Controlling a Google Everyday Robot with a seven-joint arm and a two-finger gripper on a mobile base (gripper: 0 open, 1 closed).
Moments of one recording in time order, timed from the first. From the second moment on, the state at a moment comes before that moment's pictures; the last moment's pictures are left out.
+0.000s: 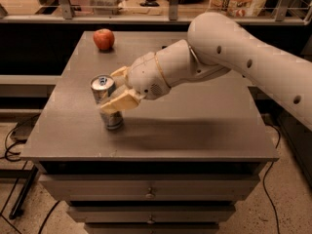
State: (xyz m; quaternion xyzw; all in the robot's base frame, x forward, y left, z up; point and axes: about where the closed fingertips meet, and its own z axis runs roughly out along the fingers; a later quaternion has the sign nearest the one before) arm 0.493 0.120 0.904 -0.67 0.53 0.36 0.38
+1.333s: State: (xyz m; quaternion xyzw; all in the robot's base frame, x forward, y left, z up) arm 0.548 0.067 0.912 -0.74 0.63 0.09 0.21
